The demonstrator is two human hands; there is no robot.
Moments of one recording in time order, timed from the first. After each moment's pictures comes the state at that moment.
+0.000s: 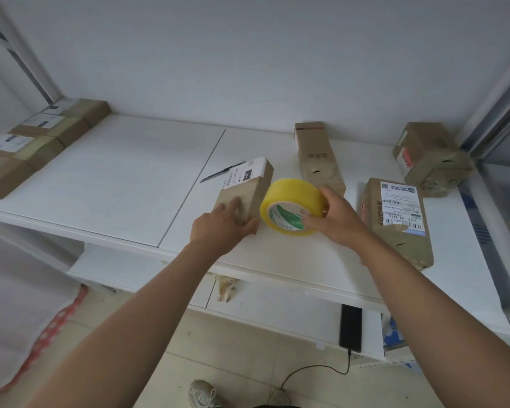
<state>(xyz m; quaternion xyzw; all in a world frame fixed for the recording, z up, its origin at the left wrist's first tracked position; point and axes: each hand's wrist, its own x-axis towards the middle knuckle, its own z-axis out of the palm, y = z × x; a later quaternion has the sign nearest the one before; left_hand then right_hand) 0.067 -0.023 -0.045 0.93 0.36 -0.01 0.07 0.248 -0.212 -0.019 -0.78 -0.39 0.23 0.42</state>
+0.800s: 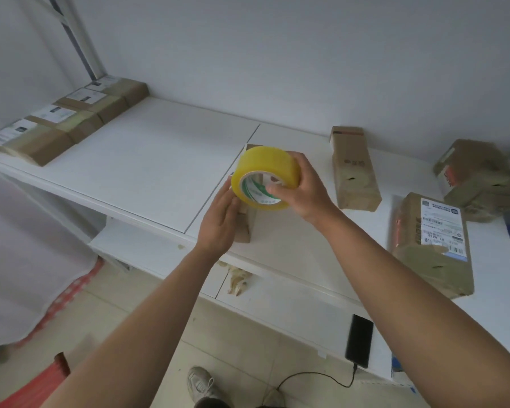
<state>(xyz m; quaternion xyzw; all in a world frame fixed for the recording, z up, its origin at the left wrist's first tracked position) 0.012 -0.004 -0.060 0.80 0.27 0.35 0.41 0.187 -0.101 0.009 -0.66 -0.45 0.25 0.55</state>
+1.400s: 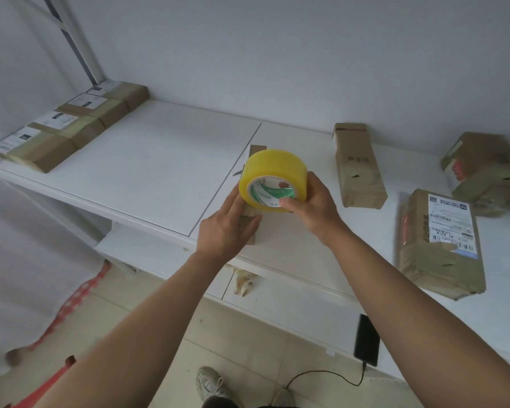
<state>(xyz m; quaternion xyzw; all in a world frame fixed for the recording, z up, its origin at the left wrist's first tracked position) 0.012 -0.001 -0.068 0.91 0.26 0.31 0.08 0.193 -0.112 -0.028 -0.67 -0.38 0.26 0.58</state>
